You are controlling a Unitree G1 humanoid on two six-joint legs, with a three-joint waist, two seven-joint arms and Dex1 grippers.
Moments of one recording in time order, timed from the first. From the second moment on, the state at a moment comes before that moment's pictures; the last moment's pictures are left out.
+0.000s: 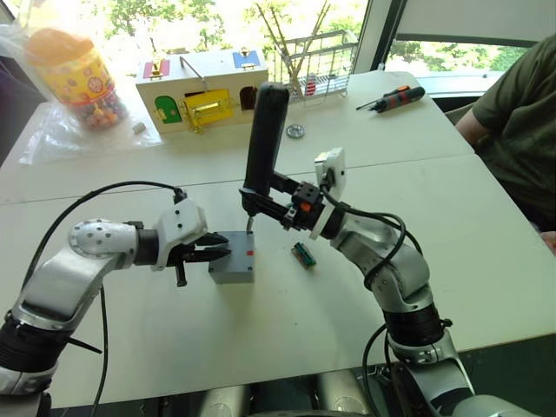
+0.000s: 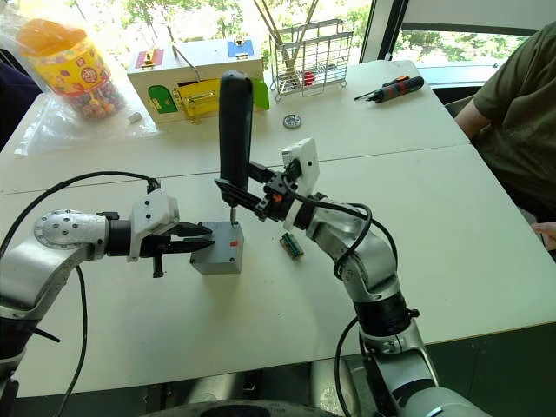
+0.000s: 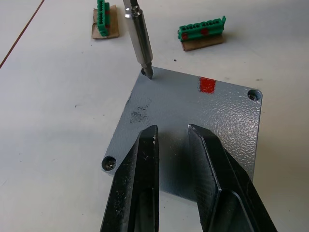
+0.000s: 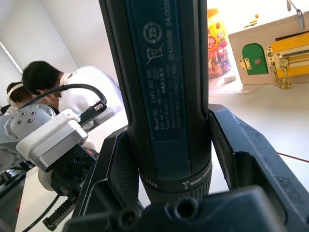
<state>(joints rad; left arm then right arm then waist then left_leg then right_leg) -0.28 0.90 -0.07 -0.37 -0.38 0.56 -1.03 -0.49 -0.17 0.16 -0.28 0.45 0.53 0.58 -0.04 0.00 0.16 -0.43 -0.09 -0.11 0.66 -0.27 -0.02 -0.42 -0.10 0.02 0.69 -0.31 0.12</state>
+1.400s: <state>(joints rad) -0.29 0.88 -0.09 -0.33 -0.34 0.48 -1.04 -0.51 -0.21 0.19 -0.28 0.46 0.56 0.59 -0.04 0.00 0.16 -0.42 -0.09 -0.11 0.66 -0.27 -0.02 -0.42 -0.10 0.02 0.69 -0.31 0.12</state>
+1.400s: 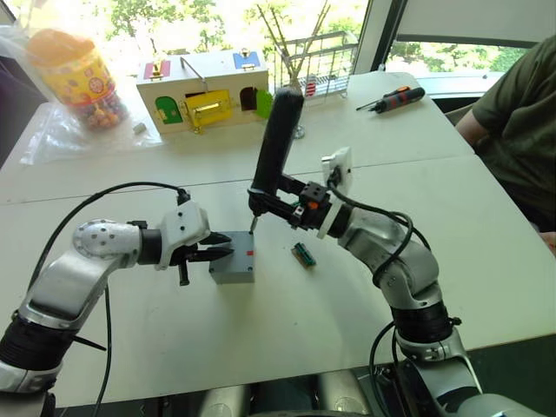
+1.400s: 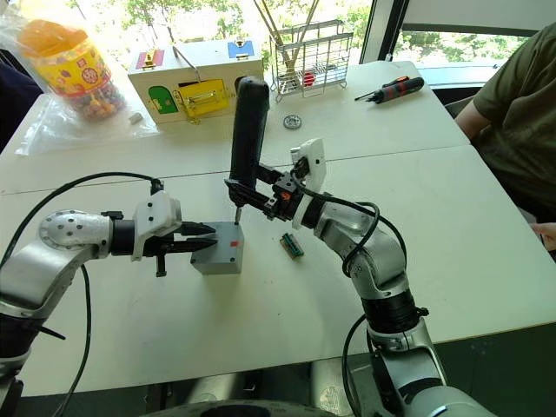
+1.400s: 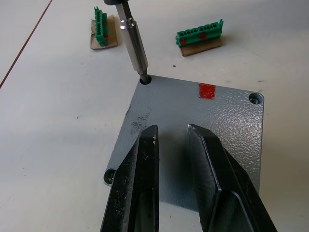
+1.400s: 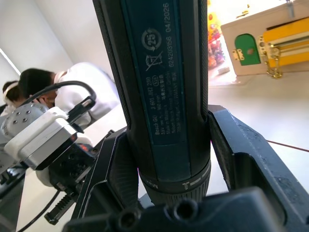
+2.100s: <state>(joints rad) -0.23 0.86 -0.09 -0.33 -0.33 0.47 -1.02 -0.52 -0.19 0.27 -0.24 0.35 0.52 0.60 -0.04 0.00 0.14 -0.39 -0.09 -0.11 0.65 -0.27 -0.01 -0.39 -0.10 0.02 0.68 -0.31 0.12</state>
